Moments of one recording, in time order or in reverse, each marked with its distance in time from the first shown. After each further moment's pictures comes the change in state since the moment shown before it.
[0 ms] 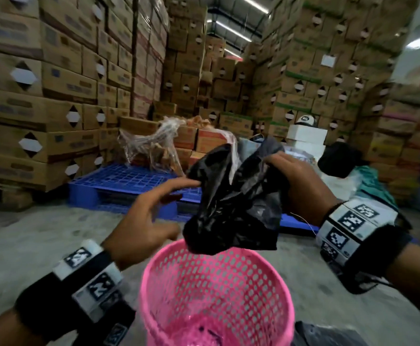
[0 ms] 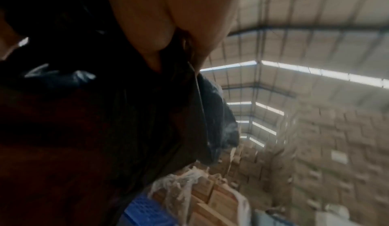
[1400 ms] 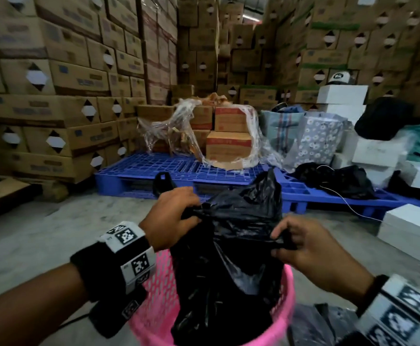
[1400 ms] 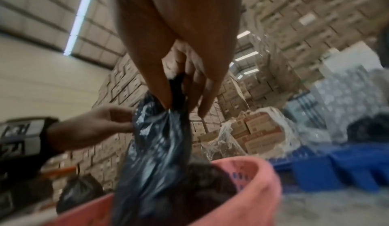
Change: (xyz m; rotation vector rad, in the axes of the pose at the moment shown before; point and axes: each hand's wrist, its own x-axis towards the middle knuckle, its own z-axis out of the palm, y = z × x) left_hand 0.033 -0.074 0.070 0.929 -0.231 -0.152; right_hand -0.141 0.027 0.061 0.812 -0.271 0.612
